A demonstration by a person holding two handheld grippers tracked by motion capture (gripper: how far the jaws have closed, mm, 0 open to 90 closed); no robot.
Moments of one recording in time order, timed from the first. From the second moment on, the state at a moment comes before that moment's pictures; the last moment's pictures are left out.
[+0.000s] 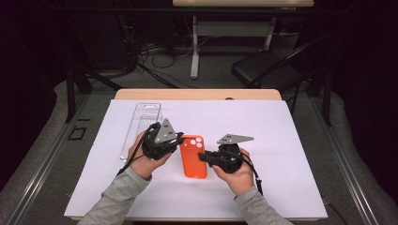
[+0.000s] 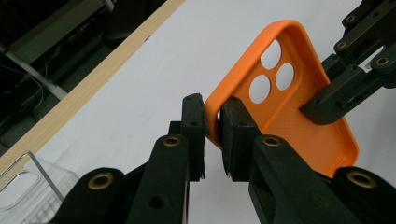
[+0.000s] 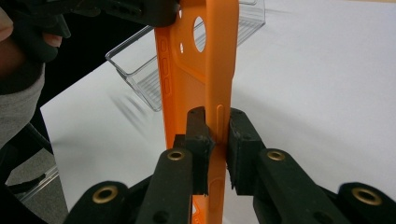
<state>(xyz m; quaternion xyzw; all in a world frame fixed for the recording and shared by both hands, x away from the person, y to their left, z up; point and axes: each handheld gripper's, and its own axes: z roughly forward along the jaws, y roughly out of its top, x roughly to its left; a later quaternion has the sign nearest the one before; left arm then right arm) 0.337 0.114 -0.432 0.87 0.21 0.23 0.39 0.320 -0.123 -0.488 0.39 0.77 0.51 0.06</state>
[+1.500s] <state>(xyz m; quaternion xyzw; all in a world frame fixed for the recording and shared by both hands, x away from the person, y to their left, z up) 0.361 0.149 -0.434 0.86 0.26 0.22 0.39 0.329 -0.136 -0.490 0.40 0.75 0.53 0.06</state>
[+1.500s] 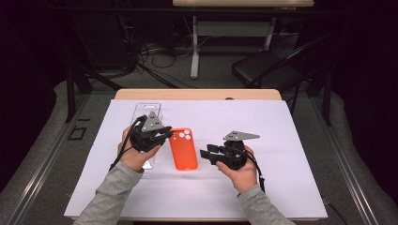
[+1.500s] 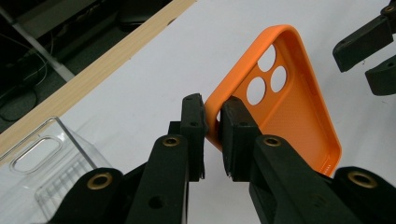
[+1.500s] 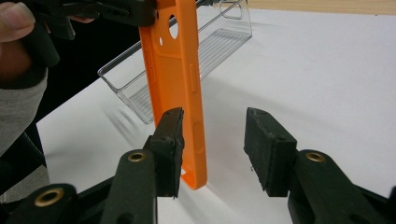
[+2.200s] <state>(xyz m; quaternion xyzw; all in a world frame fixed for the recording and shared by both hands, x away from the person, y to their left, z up) 0.364 0.166 -0.425 0.85 0.26 0.23 0.40 0.334 -0.142 -0.494 0.41 0.74 0.53 0.05</state>
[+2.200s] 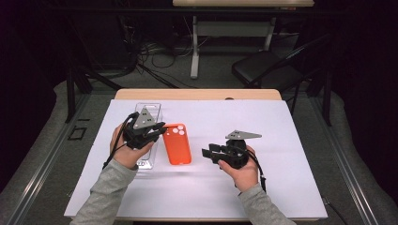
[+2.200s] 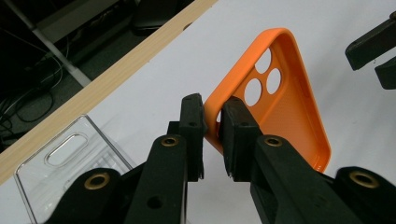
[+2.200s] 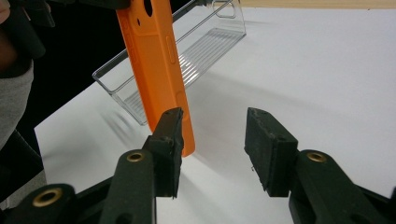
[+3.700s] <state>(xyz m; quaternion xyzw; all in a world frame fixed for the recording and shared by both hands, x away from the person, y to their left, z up) 0.373 0.245 -0.400 0.79 0.32 0.27 0.45 0.347 -0.159 -0.494 0.42 0.75 0.50 0.11</state>
